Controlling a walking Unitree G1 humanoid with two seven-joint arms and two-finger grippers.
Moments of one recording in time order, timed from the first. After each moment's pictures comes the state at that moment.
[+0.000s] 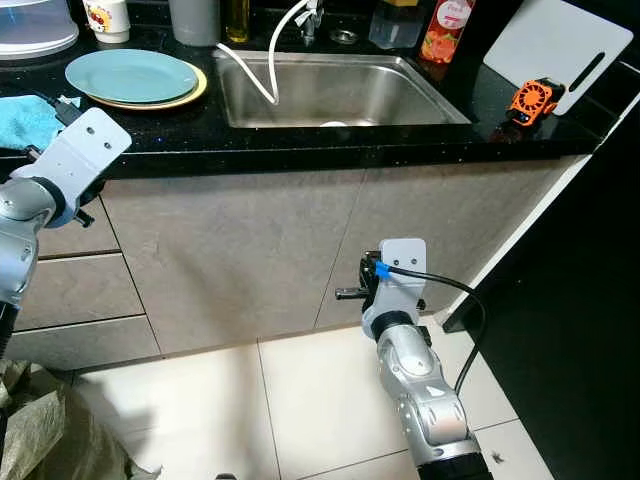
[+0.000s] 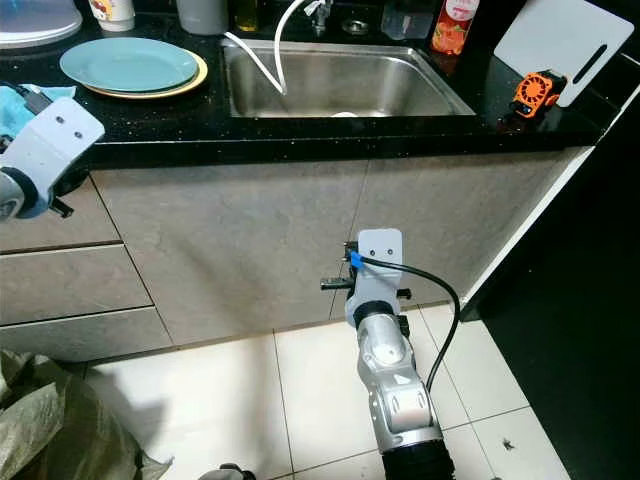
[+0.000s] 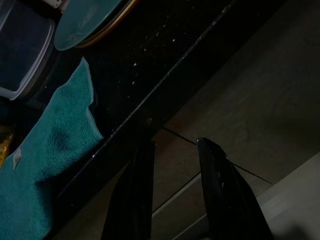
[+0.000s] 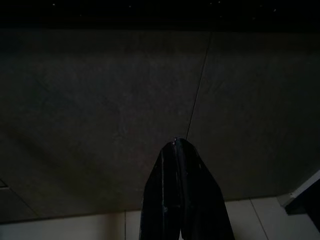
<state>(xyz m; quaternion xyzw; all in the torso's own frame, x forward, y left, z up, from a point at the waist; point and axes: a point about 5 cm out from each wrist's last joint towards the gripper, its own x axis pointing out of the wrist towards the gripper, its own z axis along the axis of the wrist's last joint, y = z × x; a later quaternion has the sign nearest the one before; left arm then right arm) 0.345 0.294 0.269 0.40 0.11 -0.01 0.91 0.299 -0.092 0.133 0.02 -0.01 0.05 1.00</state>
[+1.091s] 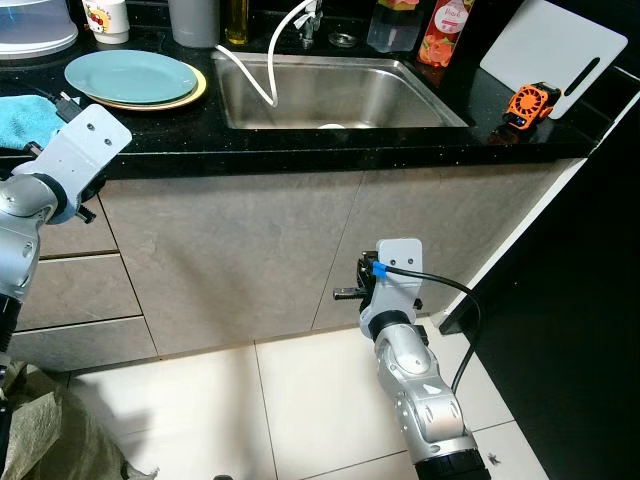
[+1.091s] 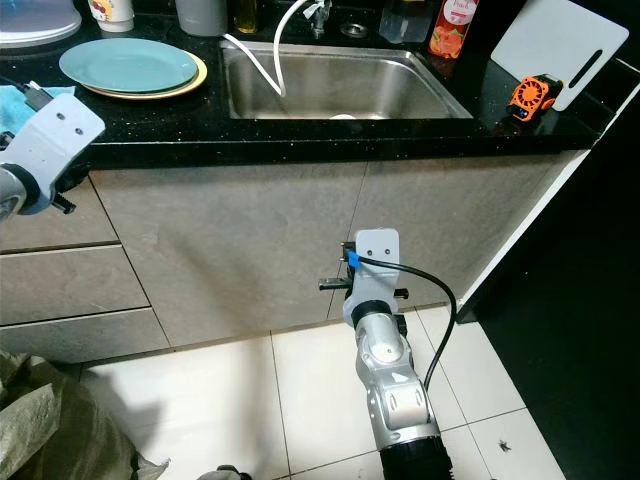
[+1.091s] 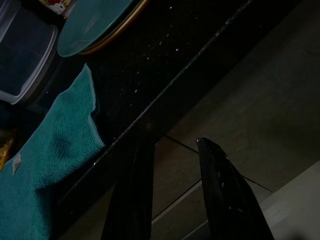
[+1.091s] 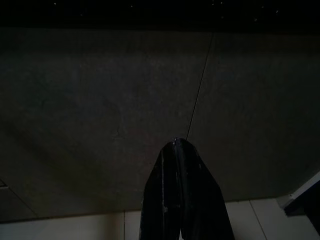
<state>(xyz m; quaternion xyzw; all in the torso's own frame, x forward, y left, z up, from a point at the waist) 0.350 0.294 0.271 0.40 0.10 -0.01 0.91 0.301 -0.091 0.131 0.02 -0.01 0.05 1.00</state>
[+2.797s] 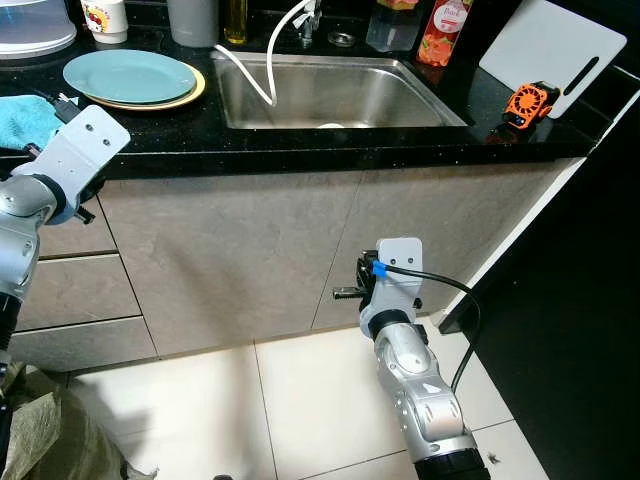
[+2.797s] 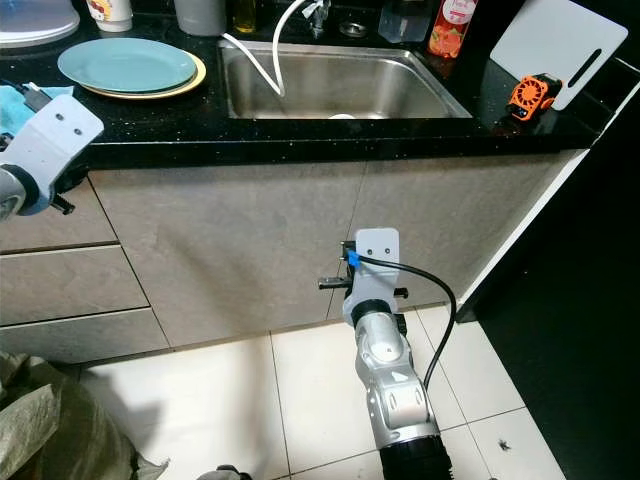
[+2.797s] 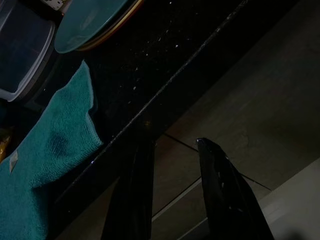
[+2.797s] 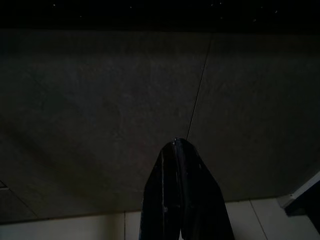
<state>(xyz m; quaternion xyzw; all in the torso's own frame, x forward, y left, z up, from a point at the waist) 0.351 0.296 0.269 0.40 0.11 -0.01 0.91 0.302 -0.091 0.131 0.03 -0.01 0.05 1.00</state>
